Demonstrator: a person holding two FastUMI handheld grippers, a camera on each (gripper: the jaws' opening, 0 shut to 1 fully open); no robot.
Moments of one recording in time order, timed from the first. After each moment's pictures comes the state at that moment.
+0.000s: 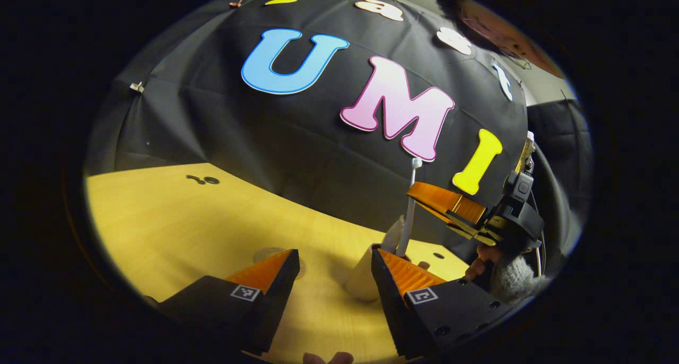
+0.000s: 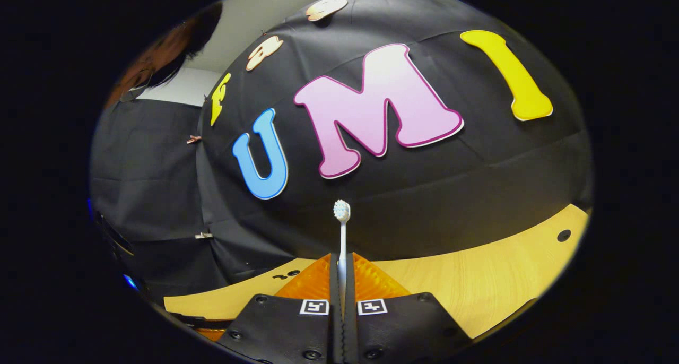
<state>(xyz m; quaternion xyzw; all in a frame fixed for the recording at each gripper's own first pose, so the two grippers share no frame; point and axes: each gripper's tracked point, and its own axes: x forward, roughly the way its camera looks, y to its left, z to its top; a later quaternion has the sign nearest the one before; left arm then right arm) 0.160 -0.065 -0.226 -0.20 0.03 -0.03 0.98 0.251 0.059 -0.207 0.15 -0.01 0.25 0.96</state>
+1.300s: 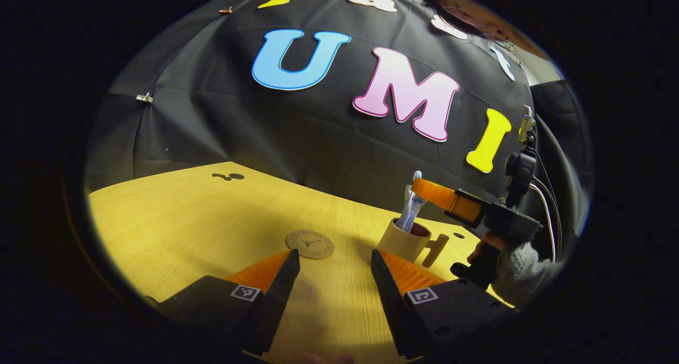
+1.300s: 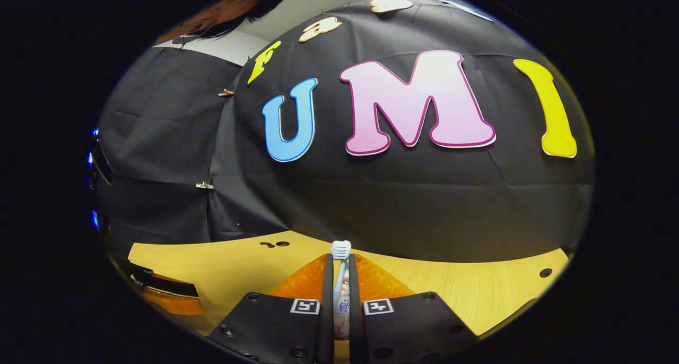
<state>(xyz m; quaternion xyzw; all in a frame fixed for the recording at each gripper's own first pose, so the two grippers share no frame) 0.133 -0.059 -0.253 -0.18 0.06 0.01 0.98 0.245 0.062 -0.246 0.00 -0.01 0.26 0.96</state>
